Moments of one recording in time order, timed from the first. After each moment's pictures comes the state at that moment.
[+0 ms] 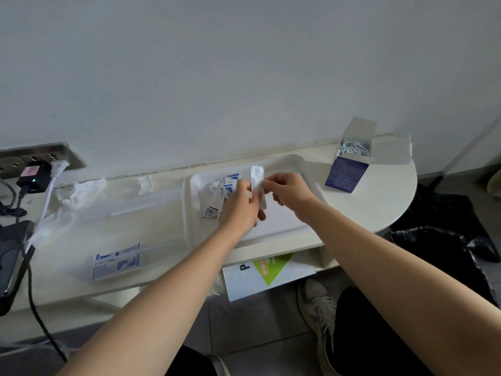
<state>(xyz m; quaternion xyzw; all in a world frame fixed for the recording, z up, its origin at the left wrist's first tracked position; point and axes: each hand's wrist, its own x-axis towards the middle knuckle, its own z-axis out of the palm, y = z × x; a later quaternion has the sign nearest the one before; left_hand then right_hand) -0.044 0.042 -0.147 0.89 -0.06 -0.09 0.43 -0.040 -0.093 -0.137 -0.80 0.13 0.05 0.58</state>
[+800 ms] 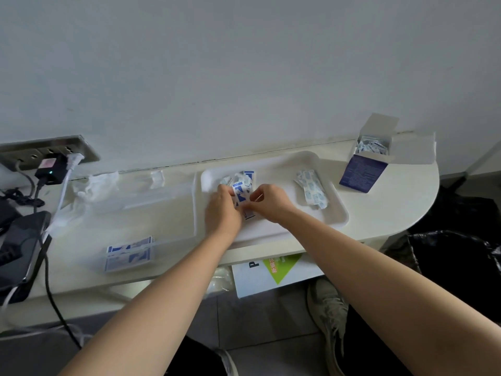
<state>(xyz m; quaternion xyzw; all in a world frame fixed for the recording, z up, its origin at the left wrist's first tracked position) -0.030 0.084 -0.175 0.95 0.05 -0.02 0.31 -0.028 -0.040 -0.160 -0.89 0.08 0.13 0.43</state>
